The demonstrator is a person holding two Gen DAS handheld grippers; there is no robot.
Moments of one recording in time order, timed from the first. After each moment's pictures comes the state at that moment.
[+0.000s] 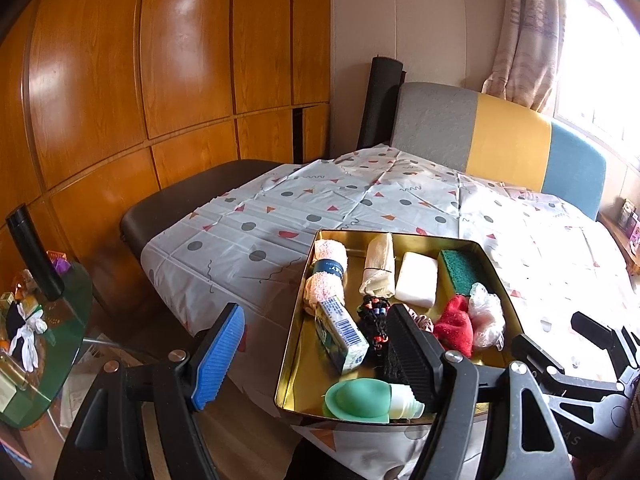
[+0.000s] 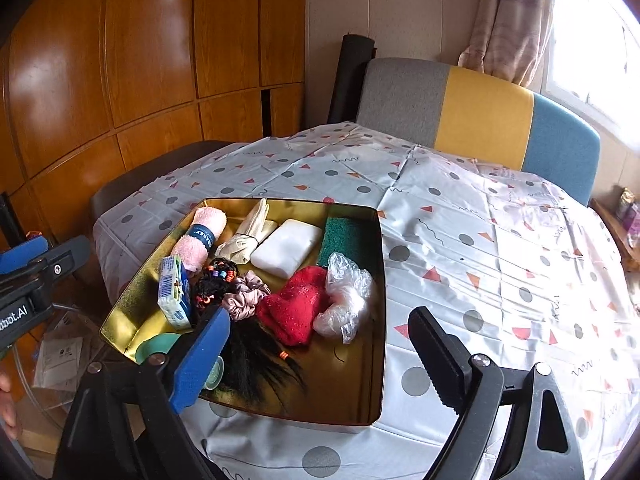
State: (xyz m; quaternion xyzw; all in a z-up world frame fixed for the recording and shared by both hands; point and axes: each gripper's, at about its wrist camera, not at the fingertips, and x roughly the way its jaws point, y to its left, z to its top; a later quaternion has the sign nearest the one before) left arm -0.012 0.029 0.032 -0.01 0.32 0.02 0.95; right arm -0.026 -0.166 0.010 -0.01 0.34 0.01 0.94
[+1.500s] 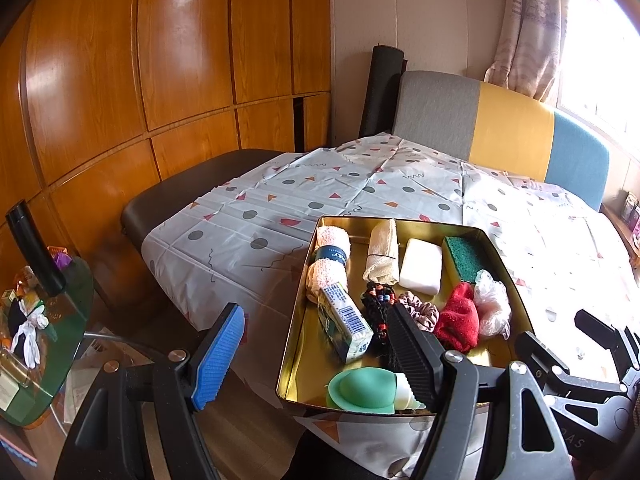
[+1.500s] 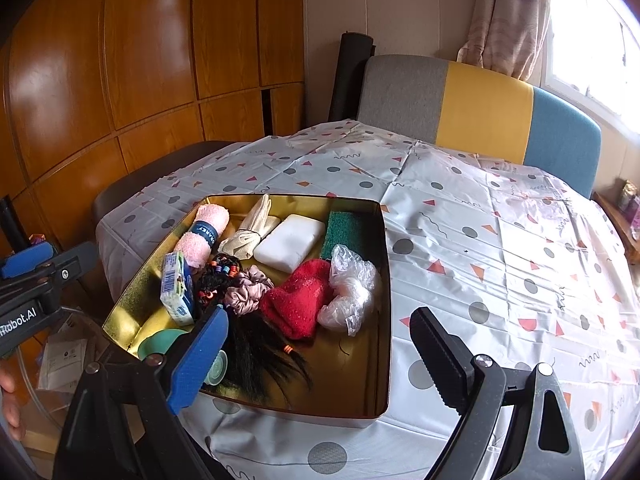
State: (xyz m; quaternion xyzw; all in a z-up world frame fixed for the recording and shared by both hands) left arm -0.009 0.029 0.022 0.00 0.34 0.02 0.94; right arm -0.028 -0.165 0.002 0.00 0.35 0.01 0.94
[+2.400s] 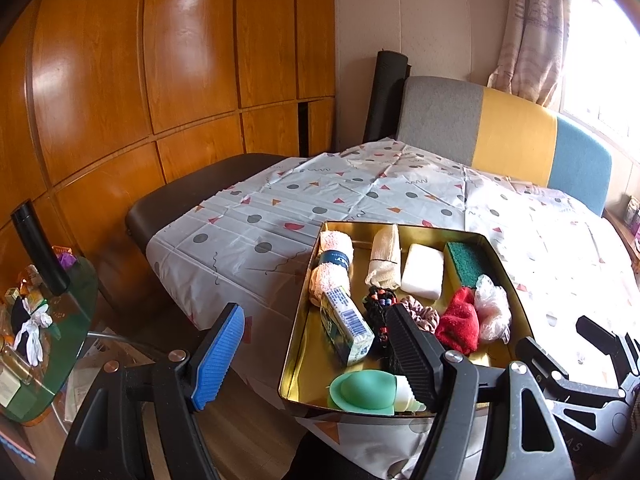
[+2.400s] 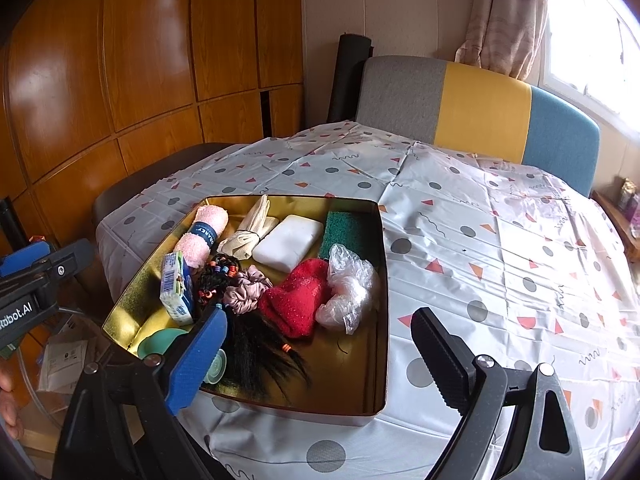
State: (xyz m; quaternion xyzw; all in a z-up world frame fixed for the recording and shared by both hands) left arm -0.012 0.029 0.025 -0.01 0.33 0.03 0.94; right arm -0.031 -0.166 0.002 0.00 0.34 0.01 0.94
